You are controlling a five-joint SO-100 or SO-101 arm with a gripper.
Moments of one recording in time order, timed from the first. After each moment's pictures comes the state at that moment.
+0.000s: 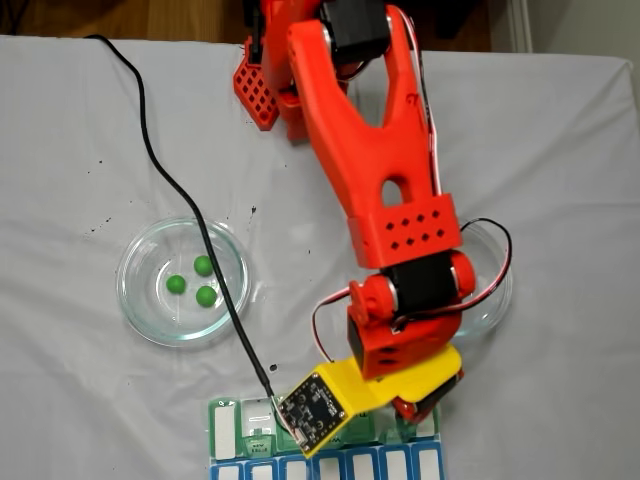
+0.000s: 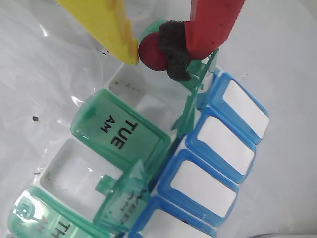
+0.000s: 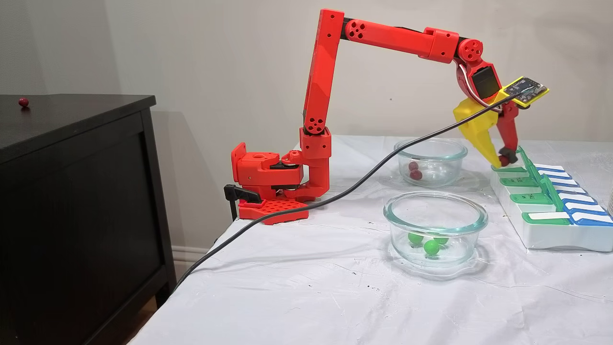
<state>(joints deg) -15.9 98.9 94.8 45.7 -21.3</state>
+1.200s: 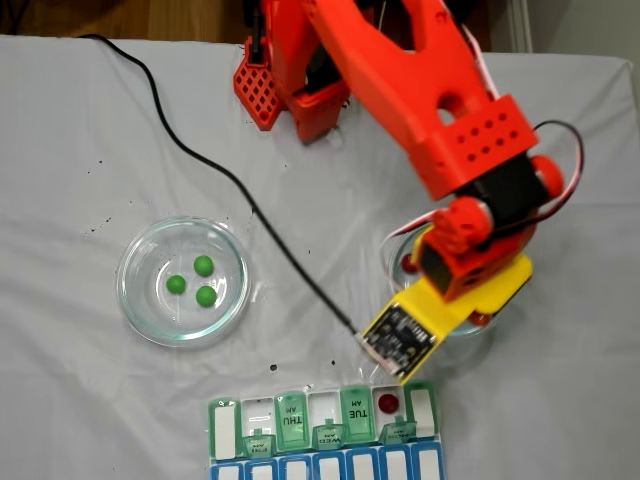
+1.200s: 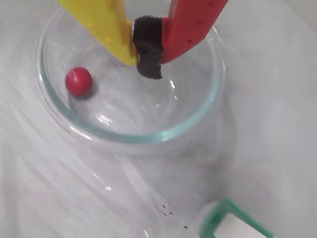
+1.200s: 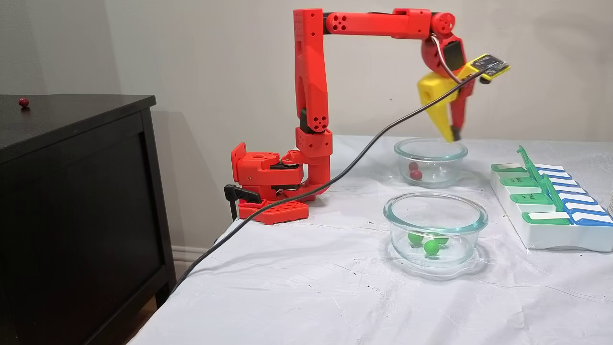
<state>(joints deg) -32.2 111.2 98.6 70.0 -15.7</state>
